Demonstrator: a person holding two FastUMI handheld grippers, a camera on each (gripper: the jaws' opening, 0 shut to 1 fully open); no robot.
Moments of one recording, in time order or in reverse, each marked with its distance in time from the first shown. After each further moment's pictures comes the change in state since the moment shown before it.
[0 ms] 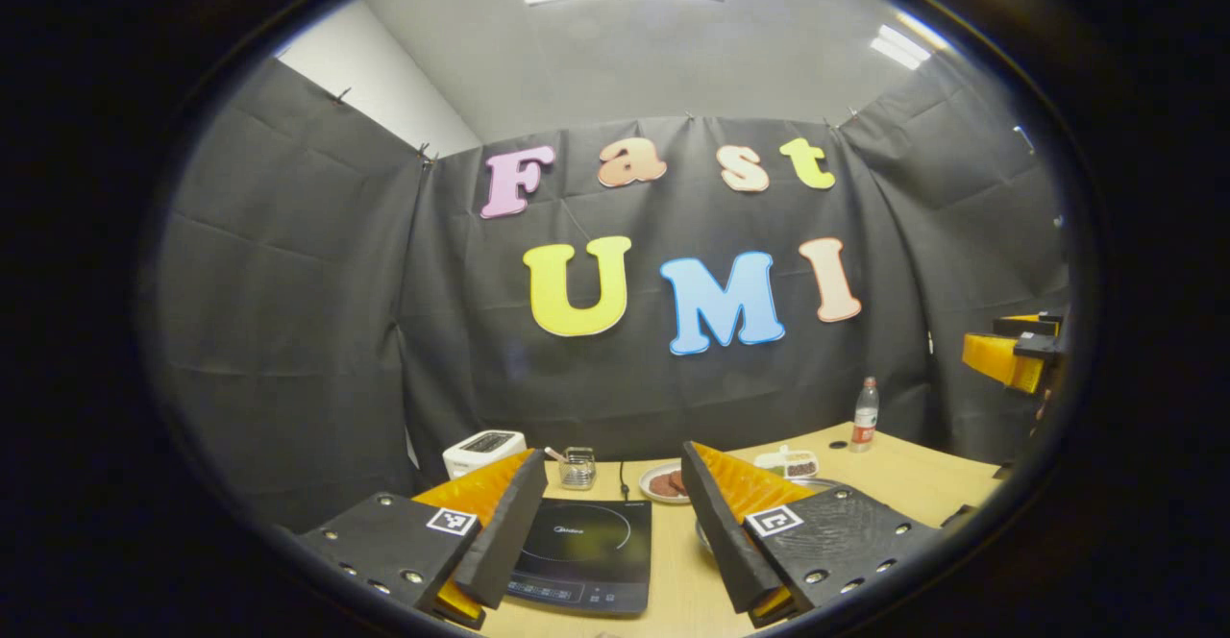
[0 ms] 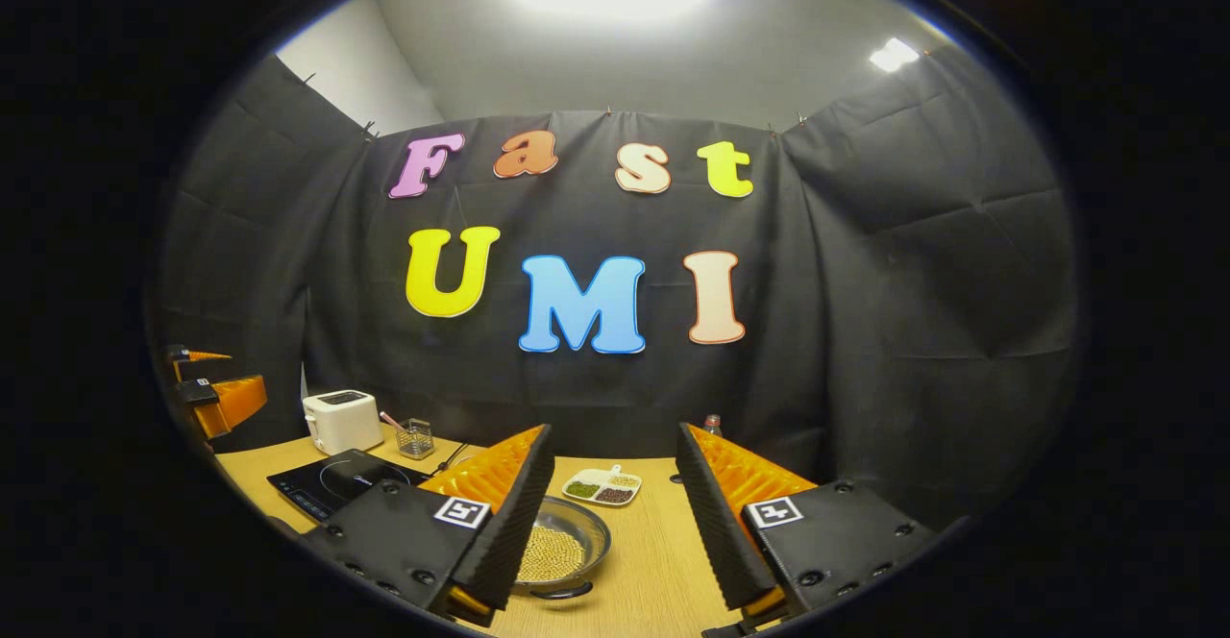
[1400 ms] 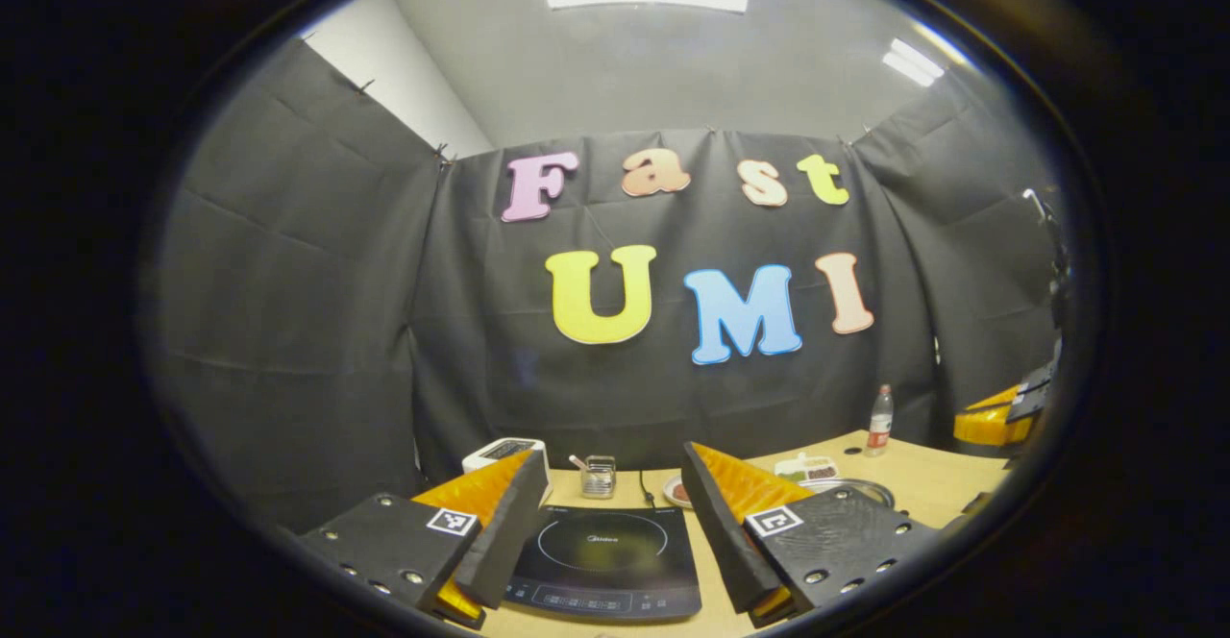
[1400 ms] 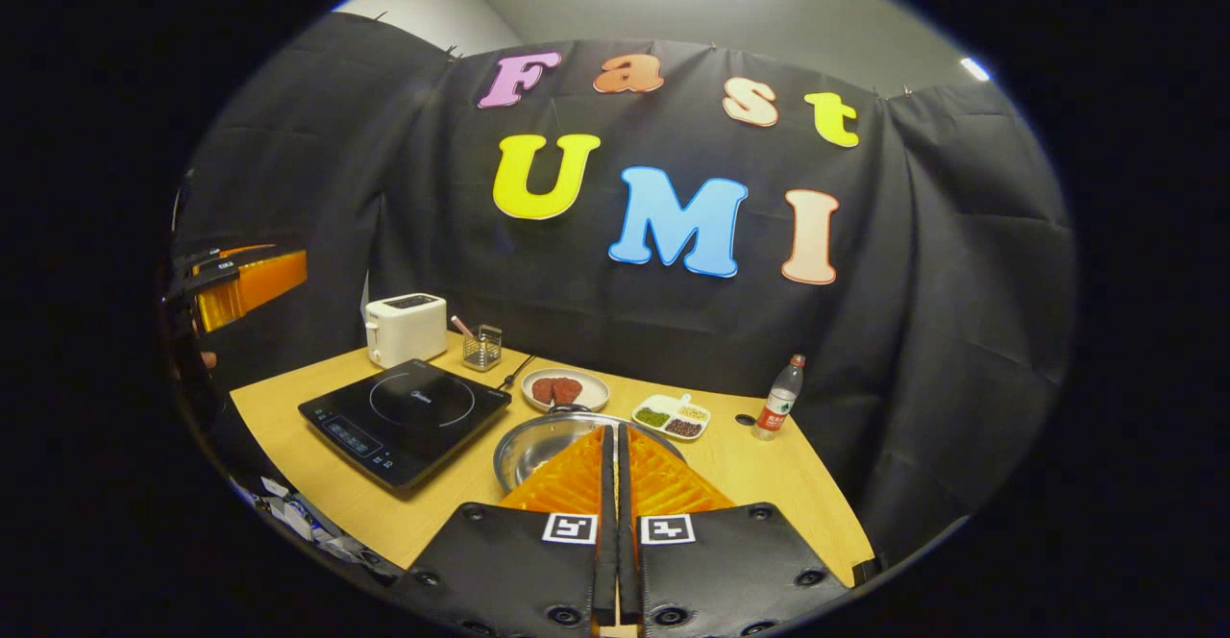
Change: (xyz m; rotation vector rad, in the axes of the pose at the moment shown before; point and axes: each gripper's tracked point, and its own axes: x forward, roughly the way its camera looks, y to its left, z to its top) left arm 0.010 0.082 -0.020 -0.051 -0.030 0.007; right arm -0.014 0.109 -0.088 -0.157 0.291 0.231
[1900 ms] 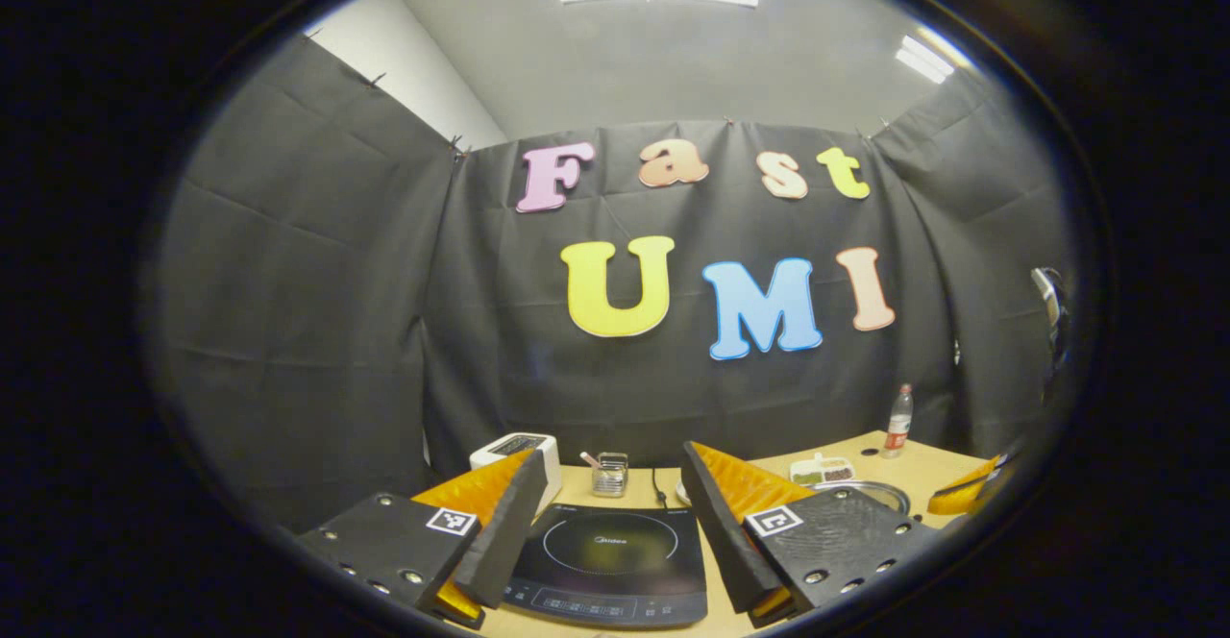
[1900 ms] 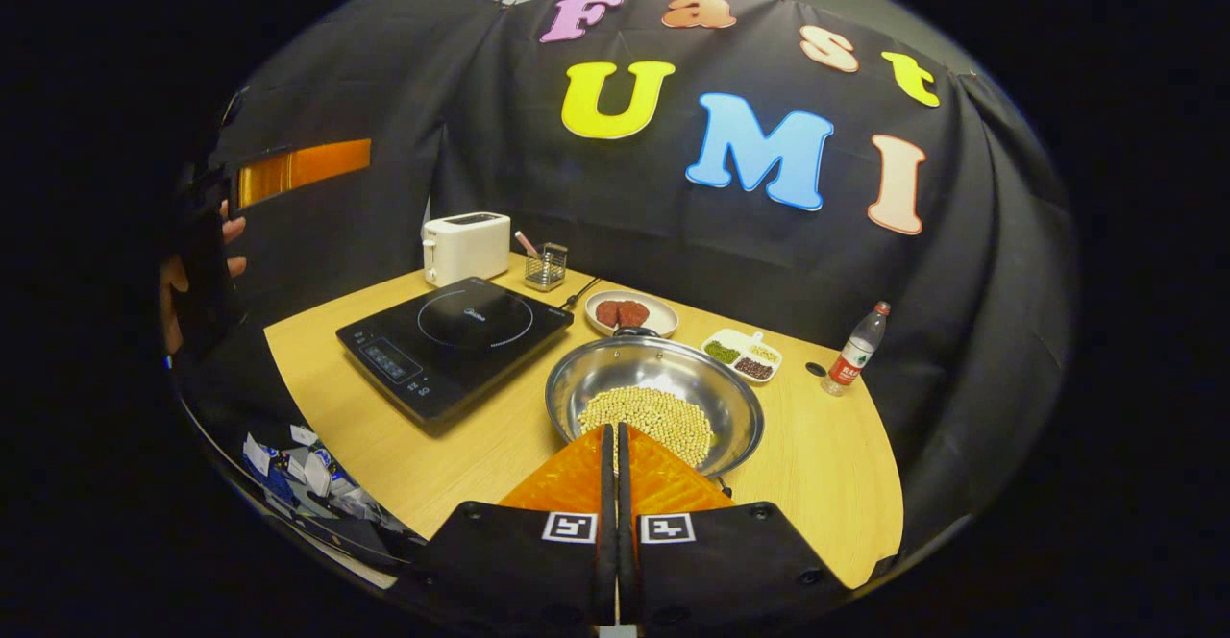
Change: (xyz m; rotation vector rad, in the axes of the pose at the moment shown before) left arm 0.026 0.000 -0.006 0.013 0.011 0.061; right arm 0.035 0.037 -0.075 -0.068 0.209 0.209
